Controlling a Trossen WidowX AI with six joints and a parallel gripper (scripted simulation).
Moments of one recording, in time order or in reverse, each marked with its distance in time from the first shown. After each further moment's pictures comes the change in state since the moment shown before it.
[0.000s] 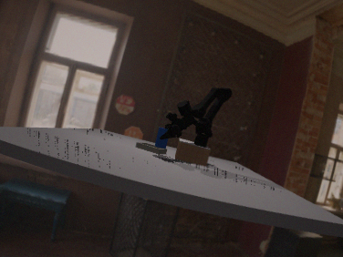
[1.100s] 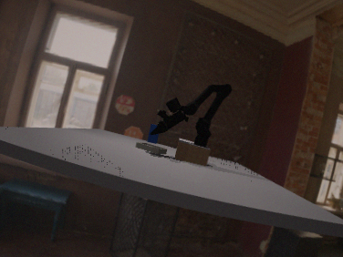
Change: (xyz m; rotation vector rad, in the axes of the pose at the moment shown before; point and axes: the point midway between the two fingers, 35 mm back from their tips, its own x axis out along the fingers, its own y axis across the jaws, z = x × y) arm 0.020 -0.082 0.031 0.147 0.012 -0.159
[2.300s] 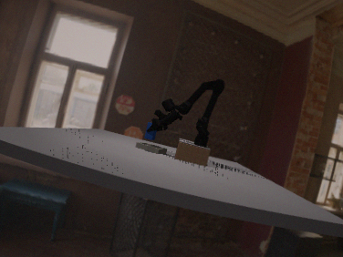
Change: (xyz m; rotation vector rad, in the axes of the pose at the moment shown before) arm 0.015 -0.120 0.024 0.177 -0.014 -0.181
